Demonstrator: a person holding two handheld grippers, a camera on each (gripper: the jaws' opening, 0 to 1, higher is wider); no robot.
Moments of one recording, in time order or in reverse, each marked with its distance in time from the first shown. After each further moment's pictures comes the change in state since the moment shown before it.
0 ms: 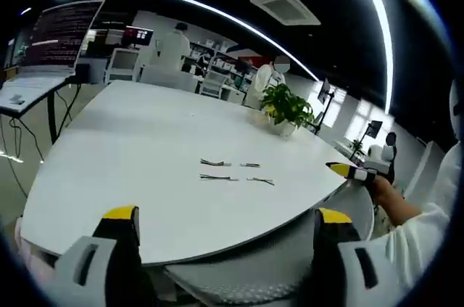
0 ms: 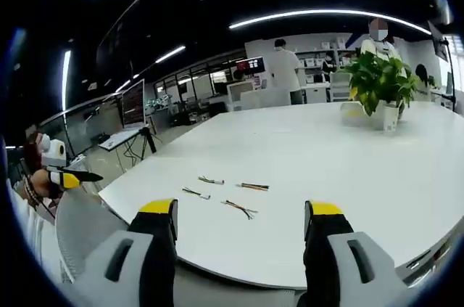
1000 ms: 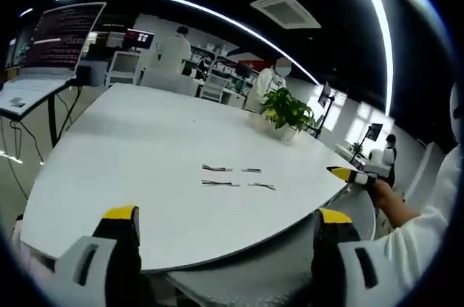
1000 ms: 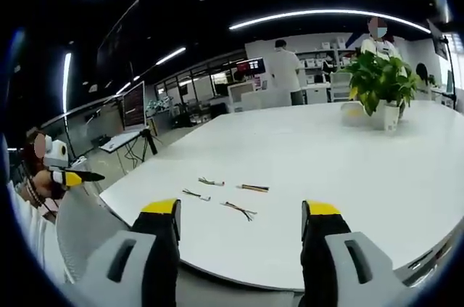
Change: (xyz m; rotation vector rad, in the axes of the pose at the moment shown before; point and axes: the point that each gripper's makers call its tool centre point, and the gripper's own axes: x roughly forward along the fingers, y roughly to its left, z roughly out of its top) left arm 0.004 0.007 0.007 -0.008 -0.023 -0.004; right arm 0.000 -0.001 0.001 0.011 -0.010 0.010
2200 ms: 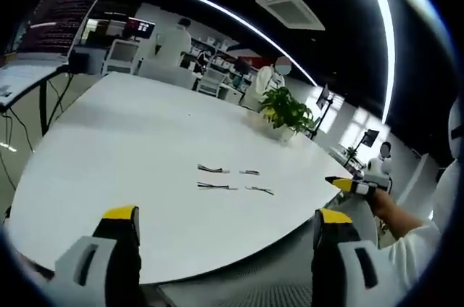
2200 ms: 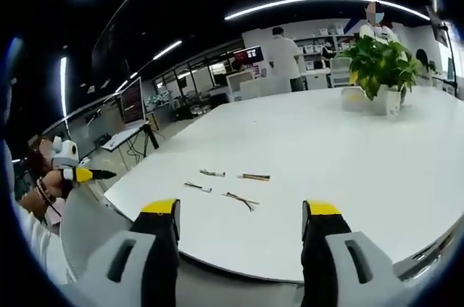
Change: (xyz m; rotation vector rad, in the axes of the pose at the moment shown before) left arm 0.035 0.003 0.008 -0.062 0.026 -0.043; right arm 0.004 -0.007 -0.010 0.056 0.086 0.021
